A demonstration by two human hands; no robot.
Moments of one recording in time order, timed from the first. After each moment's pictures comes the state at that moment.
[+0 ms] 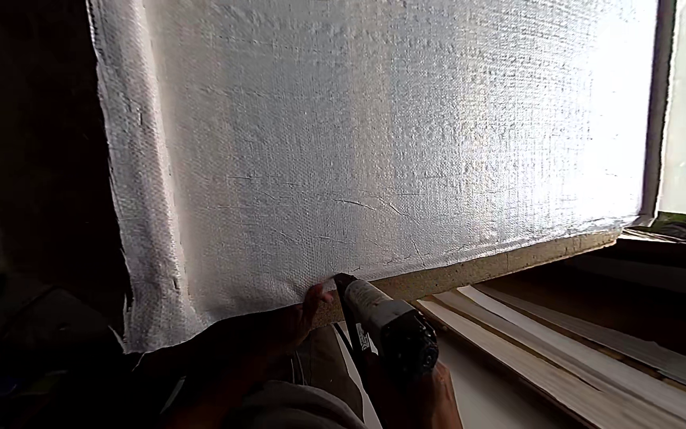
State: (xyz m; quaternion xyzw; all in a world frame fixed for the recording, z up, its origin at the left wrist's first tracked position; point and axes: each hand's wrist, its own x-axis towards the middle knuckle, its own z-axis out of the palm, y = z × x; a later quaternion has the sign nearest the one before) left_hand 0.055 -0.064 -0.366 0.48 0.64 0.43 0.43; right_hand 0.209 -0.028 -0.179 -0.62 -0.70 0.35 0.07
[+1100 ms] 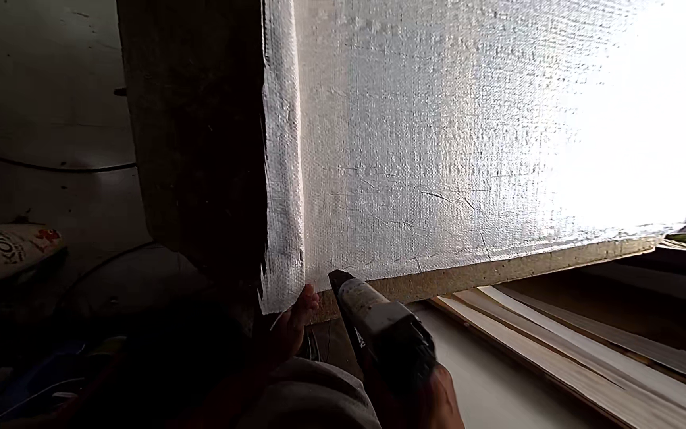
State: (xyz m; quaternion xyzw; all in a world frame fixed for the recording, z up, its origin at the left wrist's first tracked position) left_hand -0.072 -0.151 -0.336 0.33 0.69 0.45 0.46; right_hand 0.082 -0.088 -0.170 -0.58 -0.73 0.36 0.03
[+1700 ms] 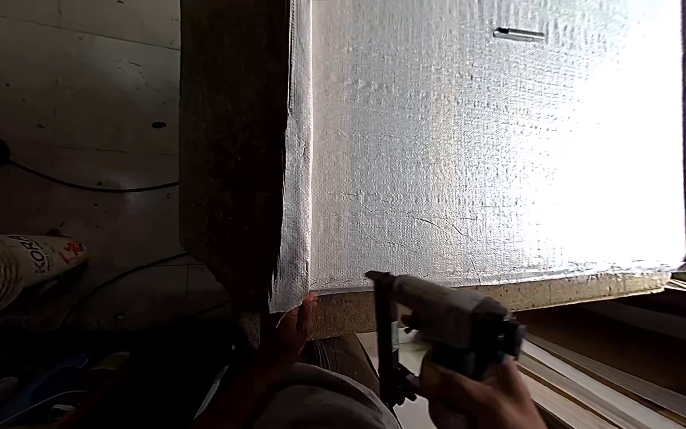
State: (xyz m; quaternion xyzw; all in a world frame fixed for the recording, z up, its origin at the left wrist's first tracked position) left_hand -0.064 -0.147 -0.354 0.38 0.76 0.42 0.32; right_hand 0.146 -0.034 -0.141 -0.55 -0.47 0.67 0.18
